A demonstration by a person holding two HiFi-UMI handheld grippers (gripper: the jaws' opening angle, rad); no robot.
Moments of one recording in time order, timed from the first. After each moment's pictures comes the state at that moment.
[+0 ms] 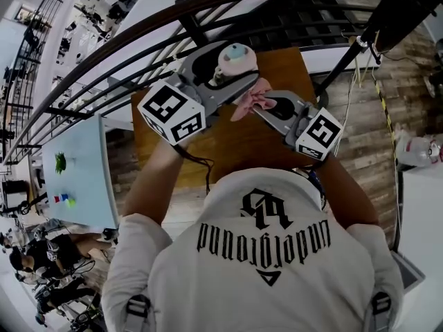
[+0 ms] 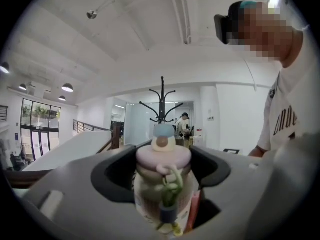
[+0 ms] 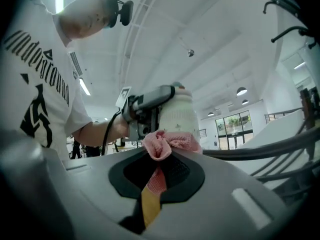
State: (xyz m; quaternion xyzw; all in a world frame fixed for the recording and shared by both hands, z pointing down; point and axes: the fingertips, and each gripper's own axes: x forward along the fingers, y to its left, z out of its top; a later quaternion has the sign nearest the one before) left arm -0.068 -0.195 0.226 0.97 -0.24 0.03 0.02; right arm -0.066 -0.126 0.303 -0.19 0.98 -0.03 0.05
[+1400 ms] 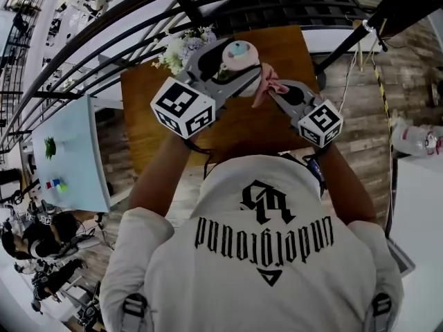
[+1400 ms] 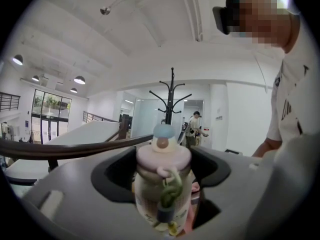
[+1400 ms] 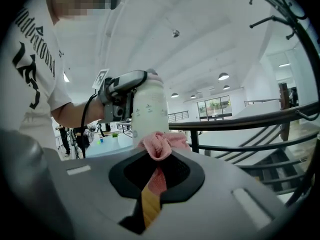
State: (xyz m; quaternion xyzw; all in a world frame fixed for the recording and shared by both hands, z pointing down) left arm -0.066 -0.194 0.306 0.96 -0.29 0.04 0.06; right arm -0.019 -0.149 0.424 -0.28 0.95 -0.10 -0.05
